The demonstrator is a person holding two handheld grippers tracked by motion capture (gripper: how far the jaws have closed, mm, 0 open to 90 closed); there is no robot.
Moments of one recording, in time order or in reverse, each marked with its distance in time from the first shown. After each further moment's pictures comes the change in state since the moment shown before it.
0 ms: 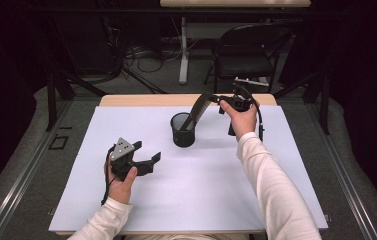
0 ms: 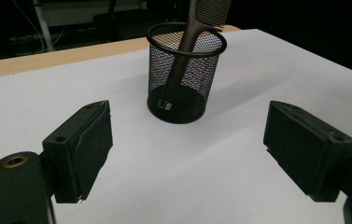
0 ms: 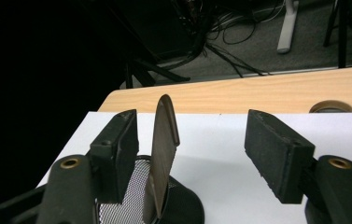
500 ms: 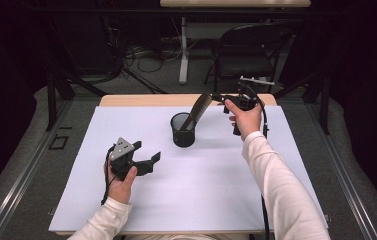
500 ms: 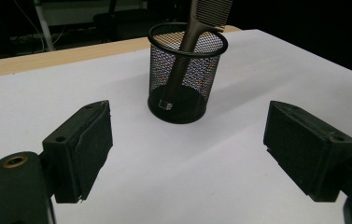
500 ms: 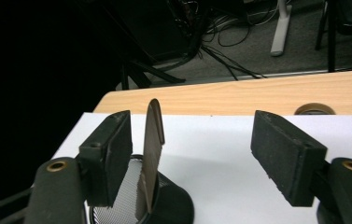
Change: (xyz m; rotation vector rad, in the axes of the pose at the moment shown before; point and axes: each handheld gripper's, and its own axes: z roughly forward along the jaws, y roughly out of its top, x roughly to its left) left arm 0.001 0.000 0.000 -0.001 0.004 -0.005; right arm -0.005 0.005 -0.013 0.002 -0.018 -0.013
